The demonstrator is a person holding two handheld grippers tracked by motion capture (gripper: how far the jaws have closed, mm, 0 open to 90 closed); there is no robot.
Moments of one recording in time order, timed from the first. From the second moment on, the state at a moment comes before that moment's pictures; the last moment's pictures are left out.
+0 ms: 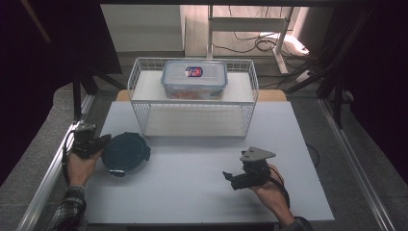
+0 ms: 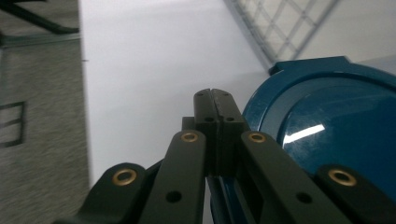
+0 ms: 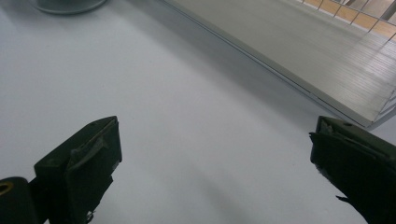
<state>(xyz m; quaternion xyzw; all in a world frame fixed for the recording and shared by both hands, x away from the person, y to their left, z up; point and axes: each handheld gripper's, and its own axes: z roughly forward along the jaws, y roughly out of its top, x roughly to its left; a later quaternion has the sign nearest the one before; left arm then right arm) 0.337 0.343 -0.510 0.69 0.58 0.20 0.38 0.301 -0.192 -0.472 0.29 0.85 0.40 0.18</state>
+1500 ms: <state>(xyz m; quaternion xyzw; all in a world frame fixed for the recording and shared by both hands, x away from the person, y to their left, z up) 0.258 0.234 -0.517 0.74 0.53 0.16 0.37 0.301 -0.202 -0.469 0.30 0.85 0.40 0.19</state>
